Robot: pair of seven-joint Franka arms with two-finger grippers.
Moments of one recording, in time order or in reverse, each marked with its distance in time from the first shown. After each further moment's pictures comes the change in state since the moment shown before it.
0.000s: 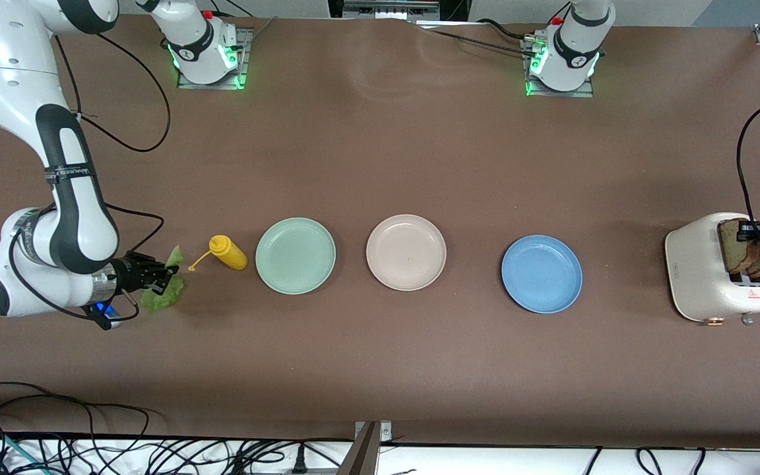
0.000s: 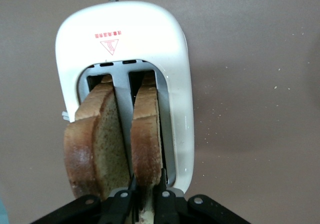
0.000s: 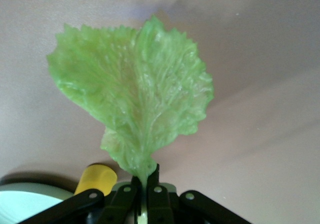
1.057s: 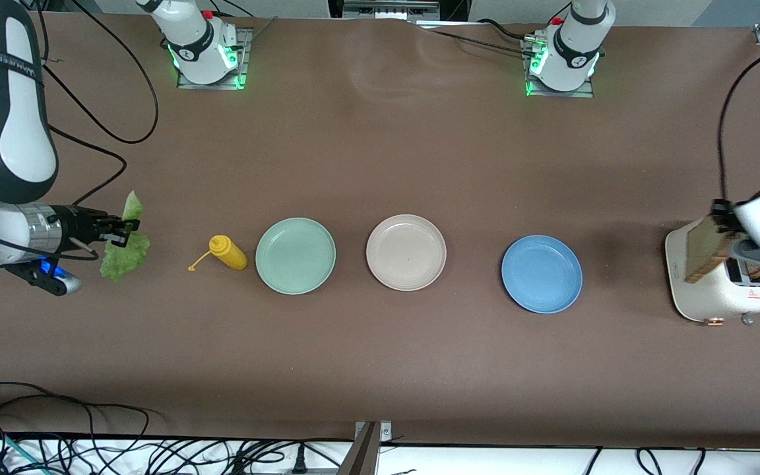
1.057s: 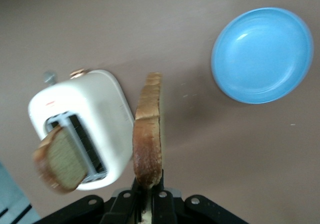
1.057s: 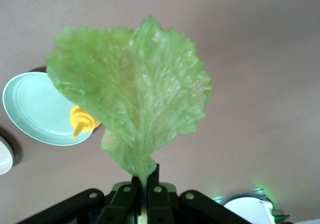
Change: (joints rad) left arm -0.280 -0.100 -0.072 0.162 -0.010 -0.263 -0.024; right arm 0.038 -0.296 0.032 0.053 -0.102 -0.334 -0.072
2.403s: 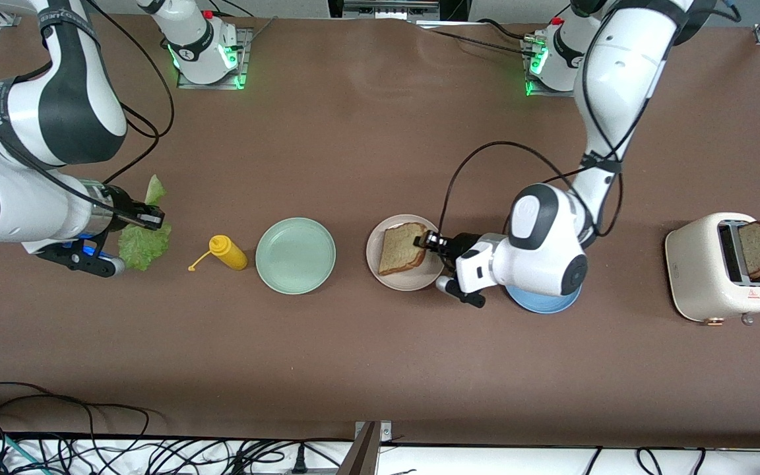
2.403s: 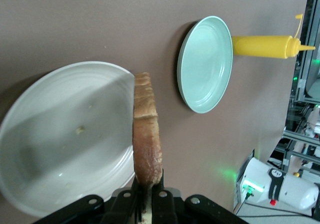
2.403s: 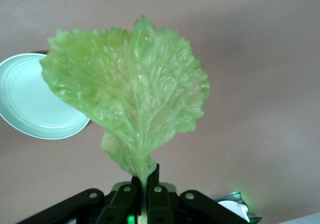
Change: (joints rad) left arm -0.400 0.504 0.001 0.111 -1.001 0.318 -0.076; right arm 0.122 -0.041 0.066 -0.007 -0.155 -0.006 0.087
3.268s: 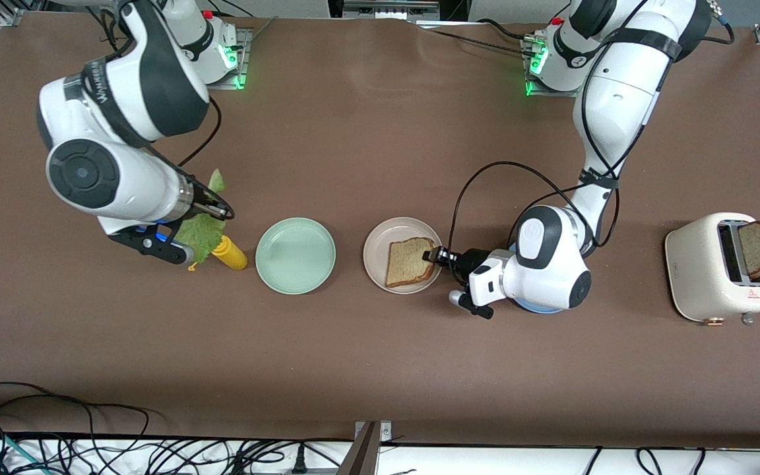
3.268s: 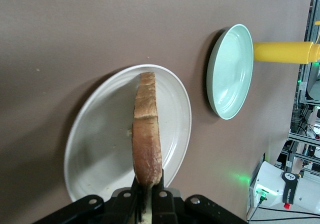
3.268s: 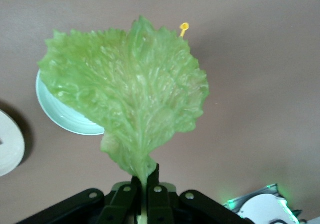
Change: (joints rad) left arm 0.059 0.060 0.015 0.007 -0.008 0.002 0.116; right arm 0.185 0.003 0.005 -0.001 0.000 0.076 0.252
